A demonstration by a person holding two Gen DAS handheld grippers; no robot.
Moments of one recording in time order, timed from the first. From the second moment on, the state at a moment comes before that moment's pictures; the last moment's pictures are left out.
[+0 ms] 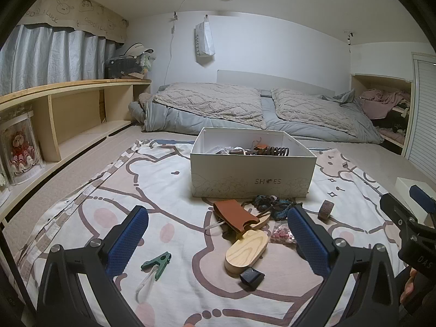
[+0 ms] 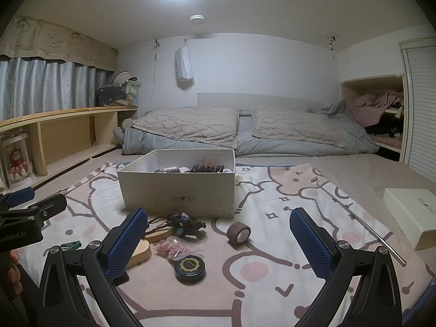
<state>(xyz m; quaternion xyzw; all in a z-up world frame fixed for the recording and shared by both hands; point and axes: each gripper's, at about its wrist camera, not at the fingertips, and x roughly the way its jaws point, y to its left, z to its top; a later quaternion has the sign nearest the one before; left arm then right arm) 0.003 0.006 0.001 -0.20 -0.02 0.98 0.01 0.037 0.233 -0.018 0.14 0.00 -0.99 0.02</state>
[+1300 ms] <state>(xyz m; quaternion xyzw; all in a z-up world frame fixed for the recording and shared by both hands) -0.016 0.022 -0.027 -0.30 -0.02 0.95 0.04 0.022 0.224 -0.028 0.20 0.01 -0.98 0.03</state>
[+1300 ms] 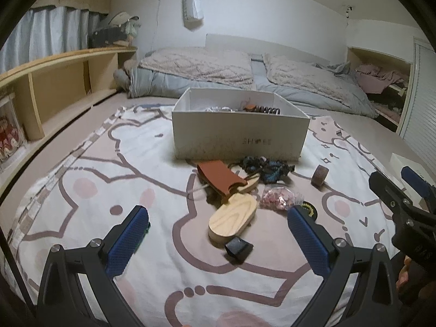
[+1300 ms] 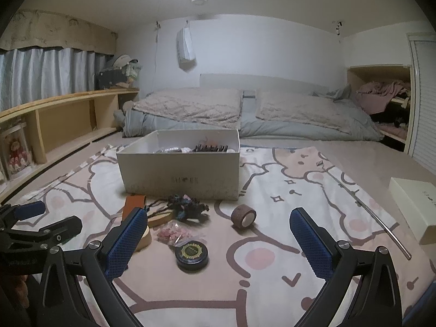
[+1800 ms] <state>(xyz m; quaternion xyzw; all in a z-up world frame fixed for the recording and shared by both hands) -0.026 0.035 -0.056 -0.36 -0.04 0.93 0.03 -0.002 0.223 -0.042 0.27 0.00 -0.96 0.04</state>
